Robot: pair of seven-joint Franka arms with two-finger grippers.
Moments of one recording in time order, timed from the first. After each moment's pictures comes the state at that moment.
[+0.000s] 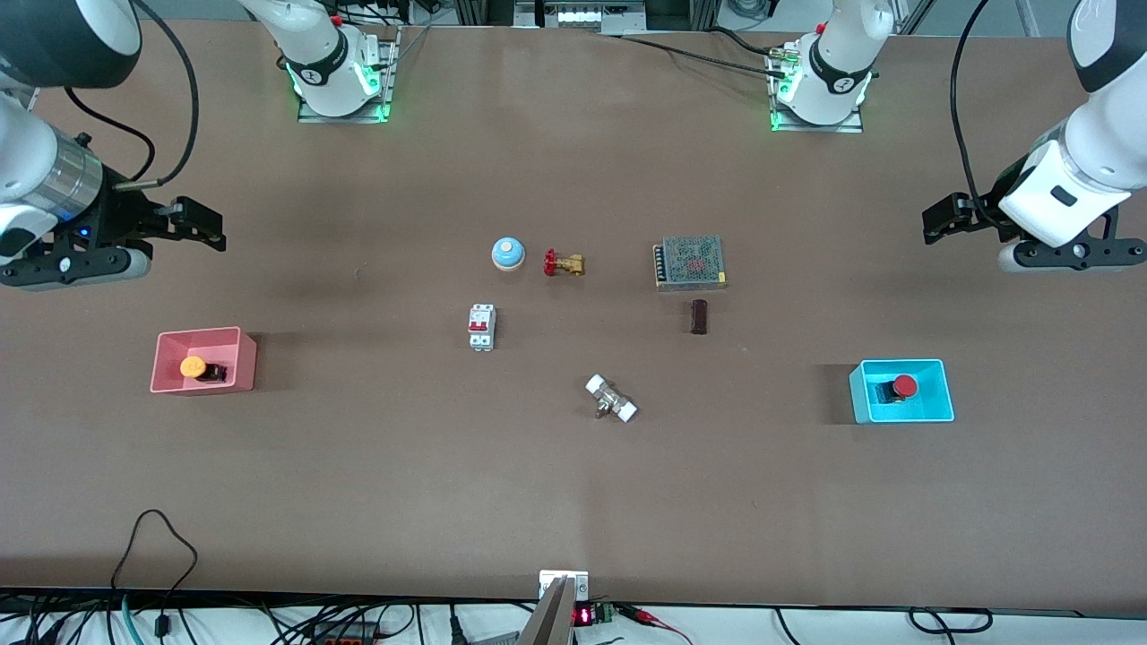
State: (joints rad) left arm 0.00 0.01 -0.05 -1.73 0.03 1.63 -0.10; right arm -0.05 0.10 0.12 -1.64 0.01 1.64 -0.05
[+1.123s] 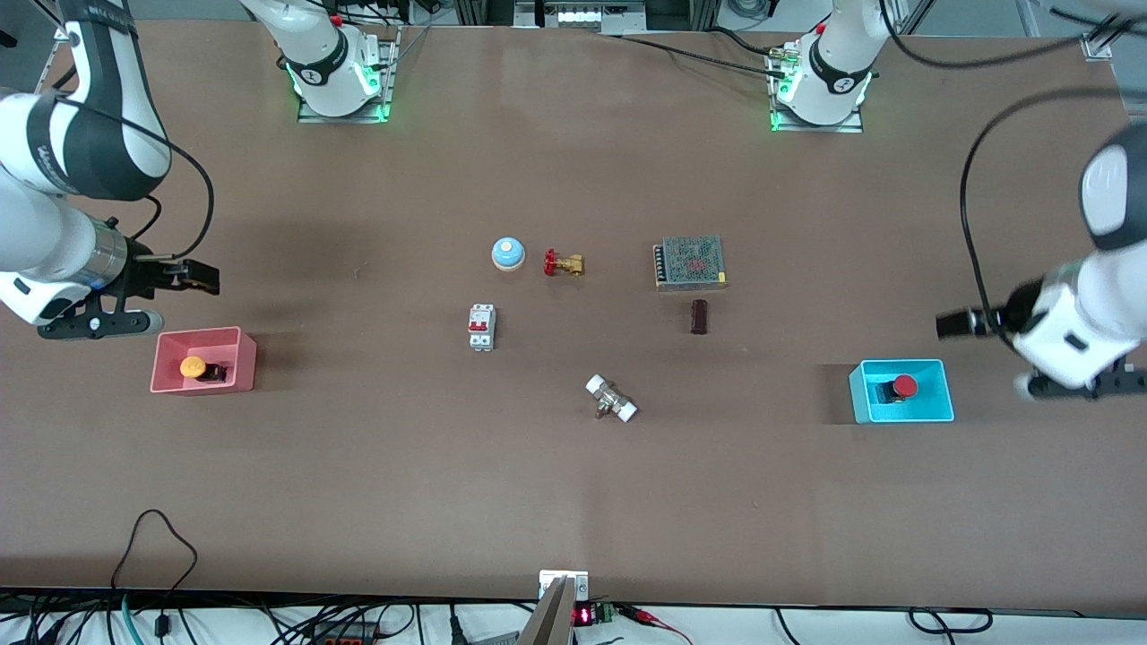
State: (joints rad) left arm 0.04 0.46 -0.03 -1.31 0.05 1.66 -0.09; right arm -0.16 0.20 0.11 -1.86 -0.12 1.95 -0.10
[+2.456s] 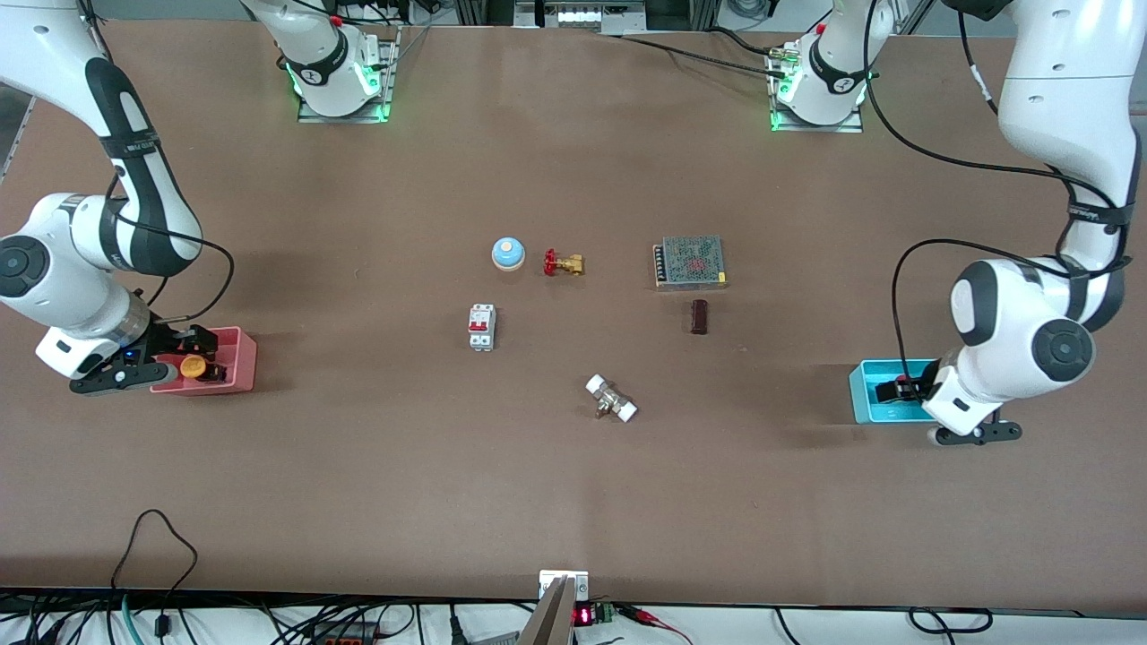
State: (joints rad) left arm 0.10 0.64 -0.03 -1.70 0.05 2.30 -0.07; right arm -0.29 0.47 0.11 -1.91 -0.24 2.47 -0.25
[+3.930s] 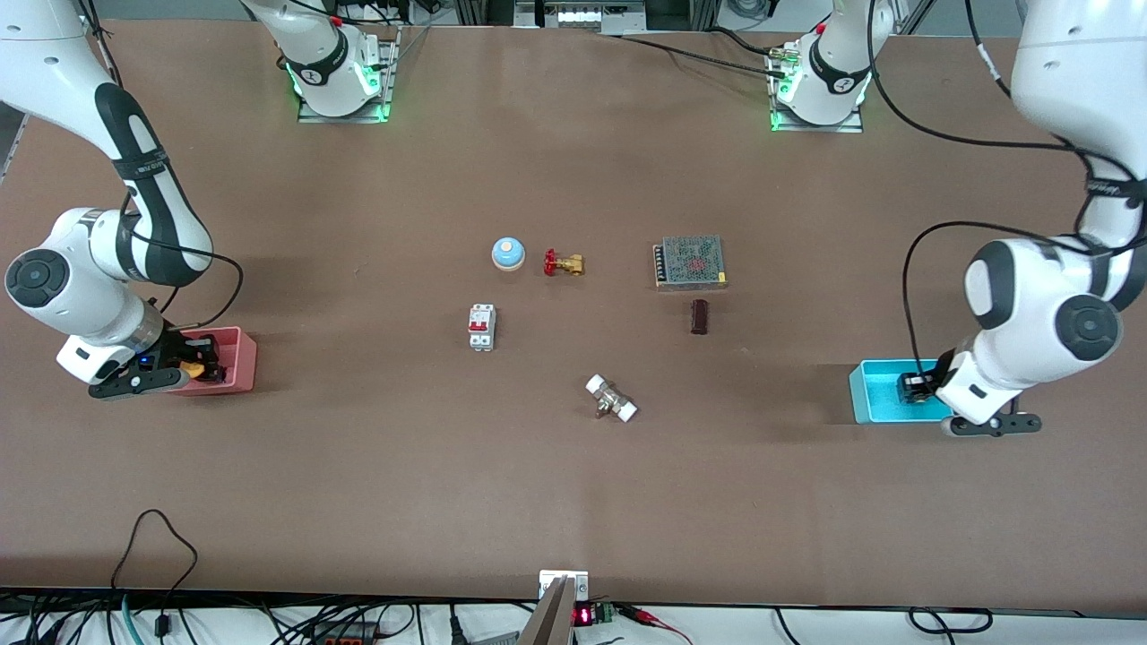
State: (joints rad) left arm 0.10 0.53 -0.03 -1.67 0.05 2.16 -0.03; right arm -0.31 0.53 0.11 -1.91 -0.24 2.53 -0.26
